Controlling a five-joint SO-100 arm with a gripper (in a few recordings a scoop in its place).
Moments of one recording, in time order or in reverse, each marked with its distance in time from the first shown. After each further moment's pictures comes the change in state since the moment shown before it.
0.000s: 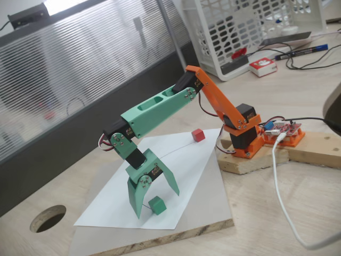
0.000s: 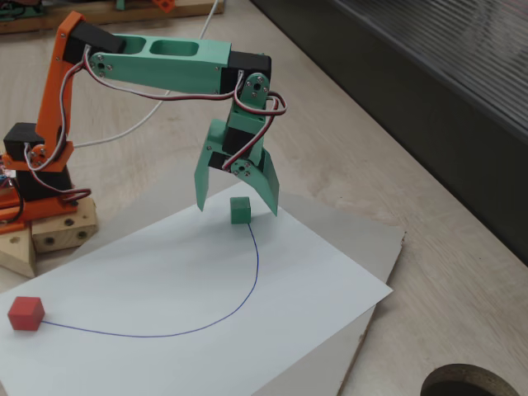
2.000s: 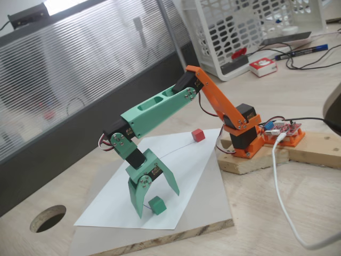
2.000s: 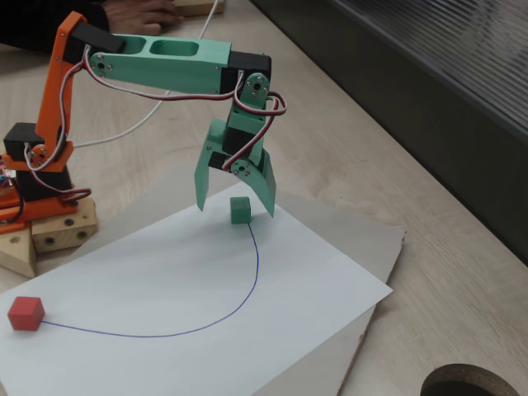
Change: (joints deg) arm 0.0 0.0 0.0 -0.2 0.0
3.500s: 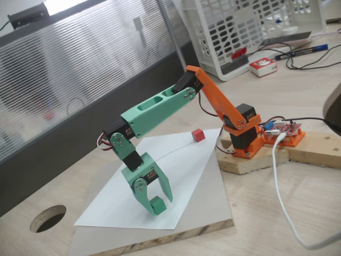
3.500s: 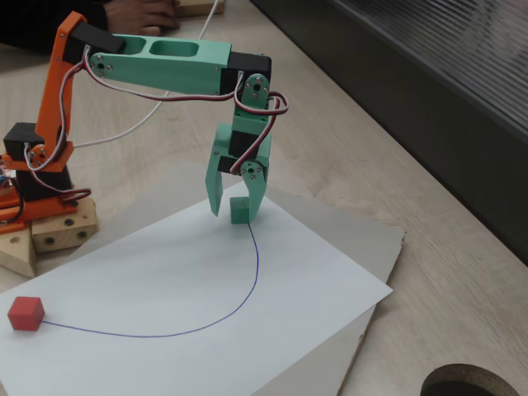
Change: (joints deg) arm 0.6 0.0 0.0 -6.0 0.0
